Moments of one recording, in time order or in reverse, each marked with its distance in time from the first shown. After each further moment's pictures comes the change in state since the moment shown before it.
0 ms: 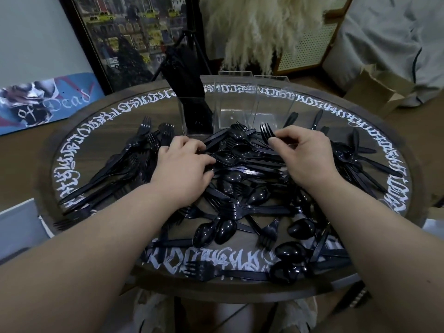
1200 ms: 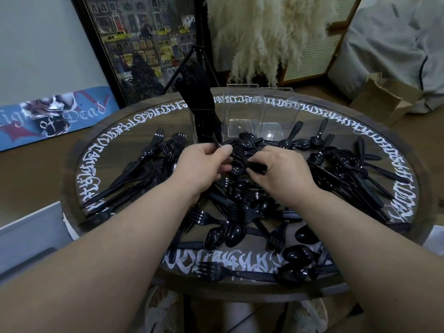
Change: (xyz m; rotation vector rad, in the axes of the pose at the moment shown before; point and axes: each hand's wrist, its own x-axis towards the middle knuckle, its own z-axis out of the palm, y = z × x) left_hand 0.003 0.026 -0.026 -1.317 -0.006 -0.439; right_hand -0.014 -0.021 0.026 -0.313 -0.173 -0.361
